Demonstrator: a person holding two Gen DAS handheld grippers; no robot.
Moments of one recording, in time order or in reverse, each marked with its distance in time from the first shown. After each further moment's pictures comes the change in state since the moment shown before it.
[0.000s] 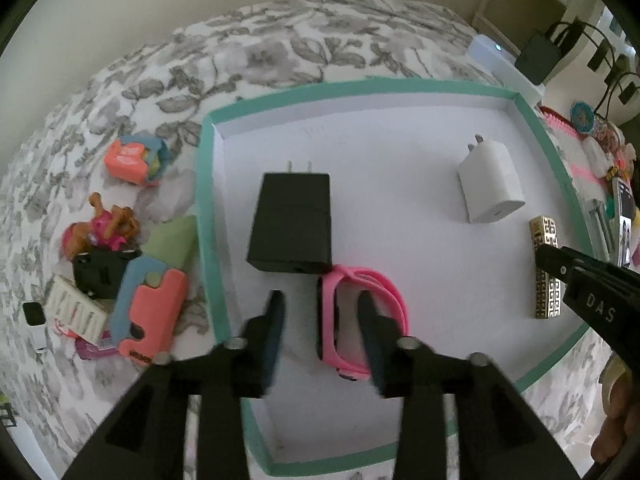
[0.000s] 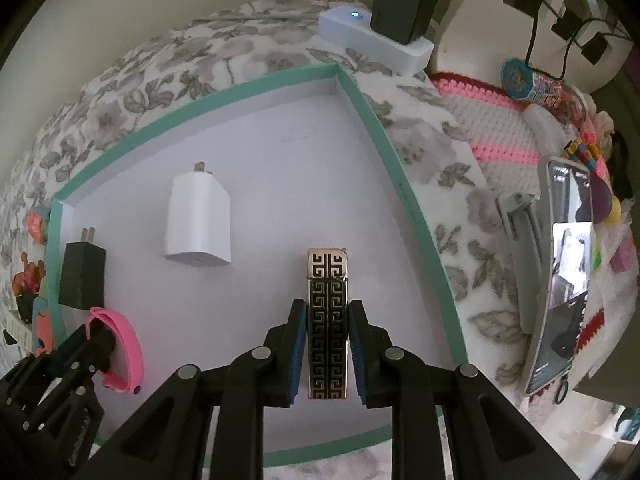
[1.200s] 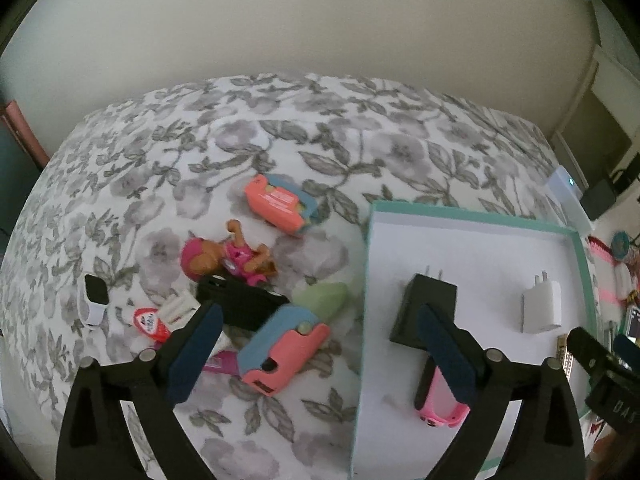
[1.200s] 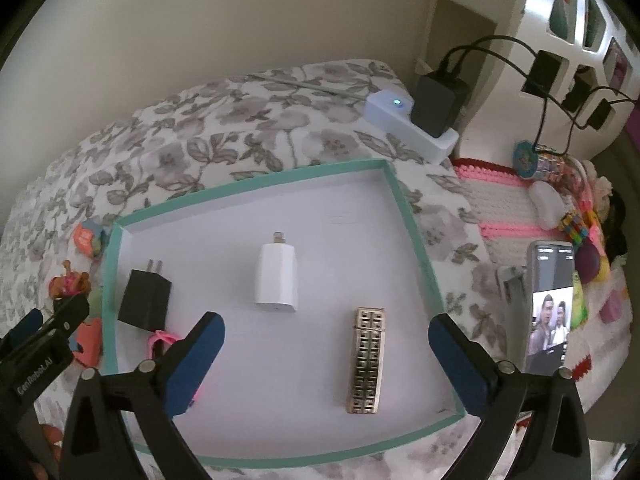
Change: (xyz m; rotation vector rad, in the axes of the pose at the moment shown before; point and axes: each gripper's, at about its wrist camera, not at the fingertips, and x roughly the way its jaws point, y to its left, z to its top) left arm -0.048 0.088 0.009 -0.305 -0.208 0.128; right arm -0.049 0.026 0.006 -0.099 -0.185 0.061
